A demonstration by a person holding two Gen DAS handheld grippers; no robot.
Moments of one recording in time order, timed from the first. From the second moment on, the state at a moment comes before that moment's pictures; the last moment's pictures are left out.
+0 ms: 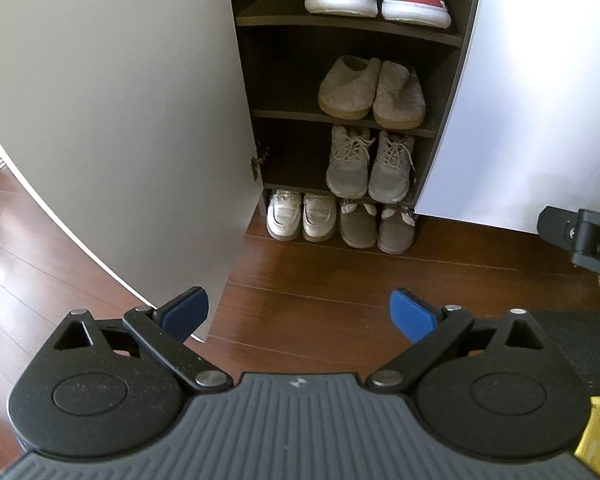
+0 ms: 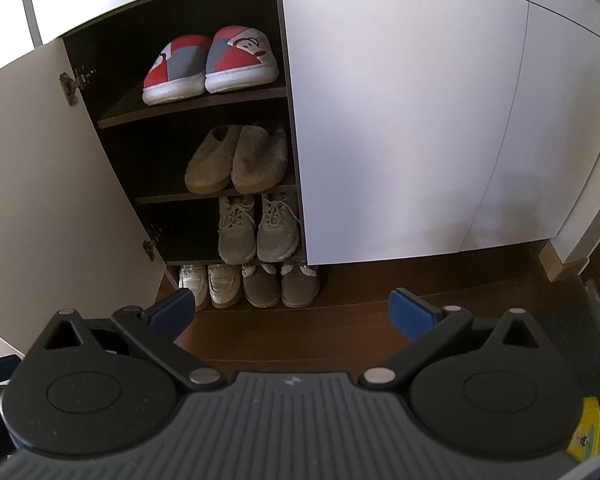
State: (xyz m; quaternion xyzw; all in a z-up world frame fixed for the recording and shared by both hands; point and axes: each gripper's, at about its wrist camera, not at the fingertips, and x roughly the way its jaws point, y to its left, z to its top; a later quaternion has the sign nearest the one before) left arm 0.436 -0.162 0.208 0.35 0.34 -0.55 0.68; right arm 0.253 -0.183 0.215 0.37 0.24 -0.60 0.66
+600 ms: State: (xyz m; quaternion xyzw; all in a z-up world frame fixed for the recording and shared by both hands) left arm 0.425 -0.201 0.193 0.38 0.31 -0.55 0.68; right arm 0.252 -0.212 0.196 0.39 0.23 -0.61 0.65
